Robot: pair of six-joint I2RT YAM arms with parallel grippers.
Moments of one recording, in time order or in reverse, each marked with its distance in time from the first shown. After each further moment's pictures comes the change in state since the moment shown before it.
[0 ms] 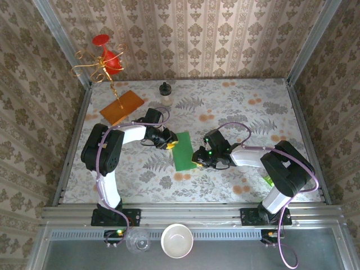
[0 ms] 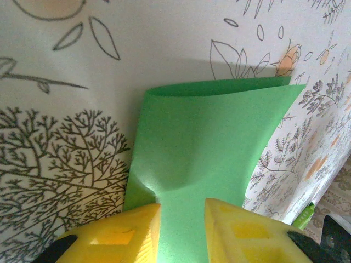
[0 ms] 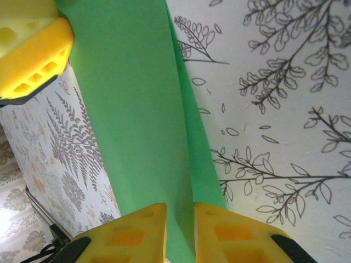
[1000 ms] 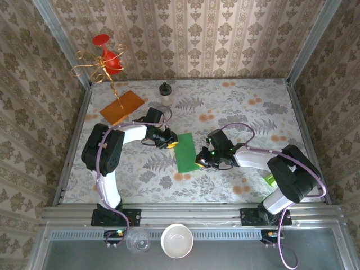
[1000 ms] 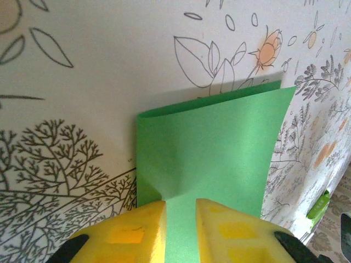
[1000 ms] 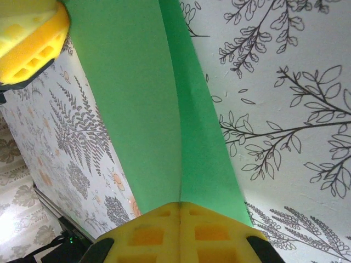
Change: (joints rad) left arm -0.007 0.001 0.016 -0.010 0.004 0.100; right arm -0.013 -0.075 -0.015 -0.094 -0.021 0.022
